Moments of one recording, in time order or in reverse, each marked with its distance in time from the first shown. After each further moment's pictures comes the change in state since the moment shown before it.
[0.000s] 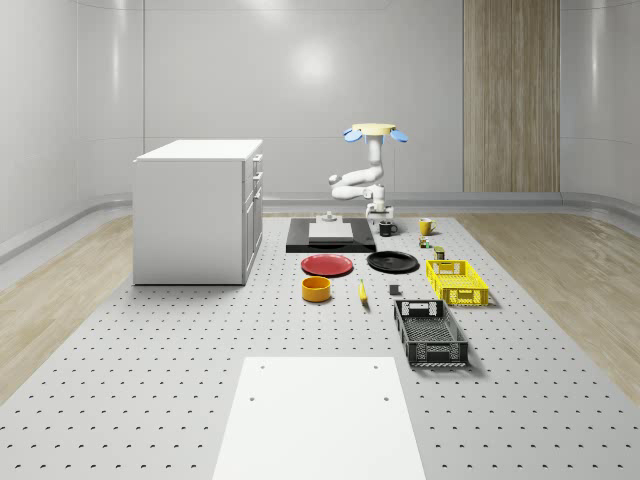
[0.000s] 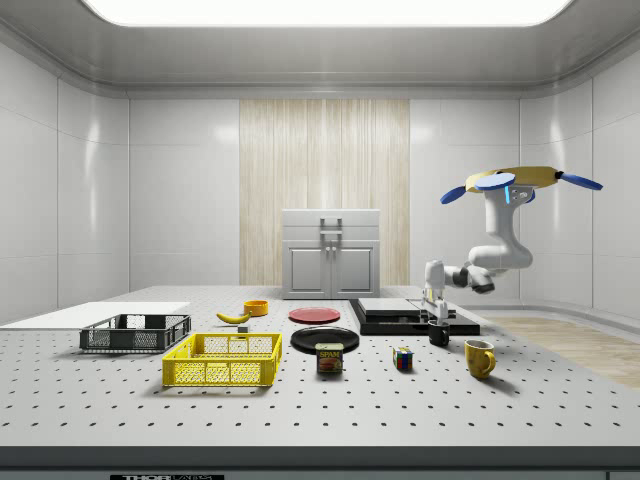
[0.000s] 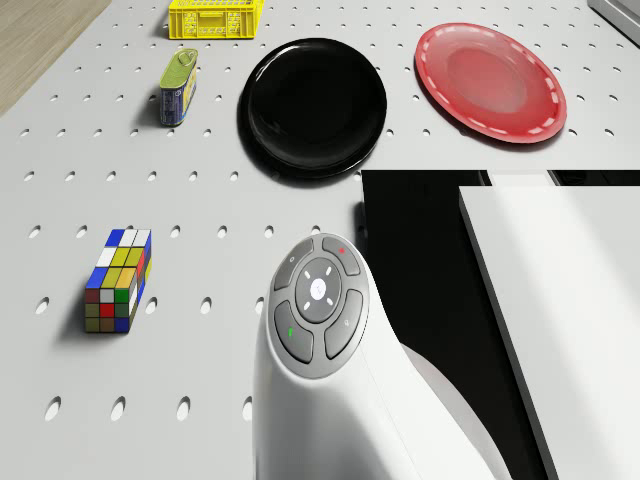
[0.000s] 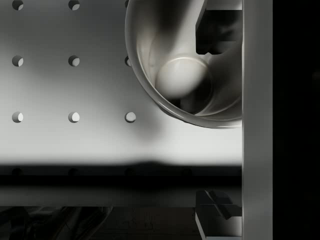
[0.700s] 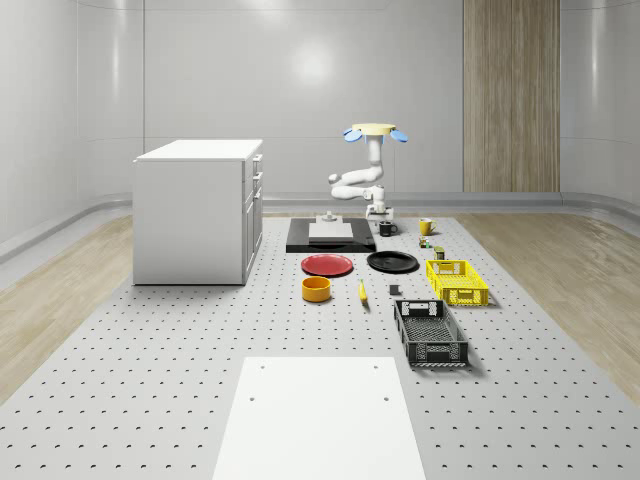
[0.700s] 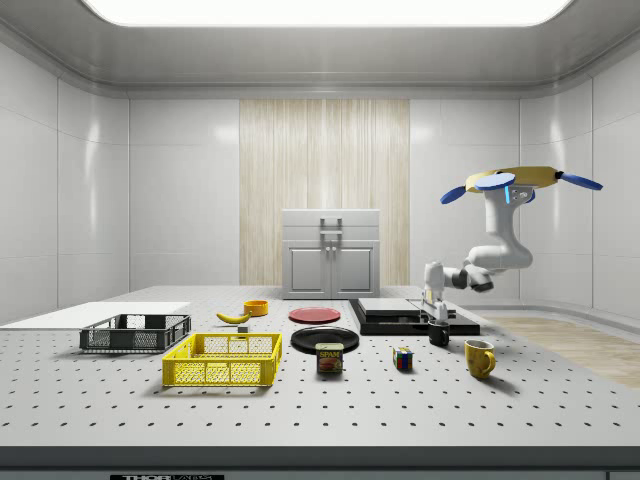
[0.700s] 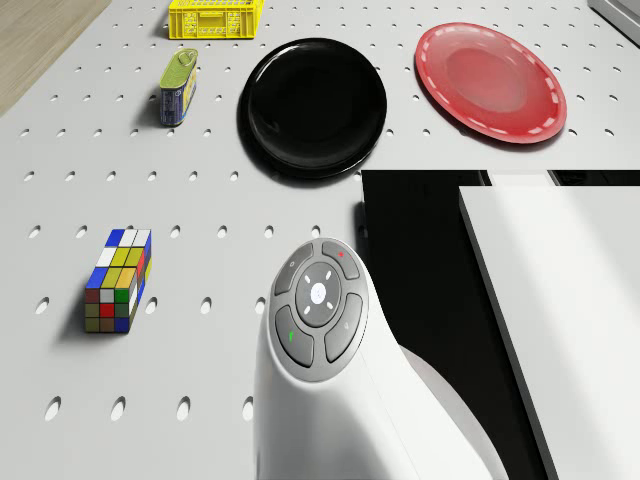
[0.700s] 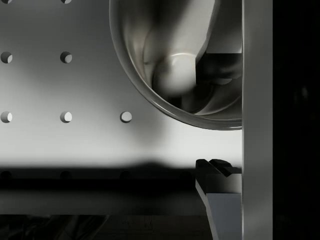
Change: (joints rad) arm -0.027 -0.028 -0.003 0.019 0.002 0.037 0.011
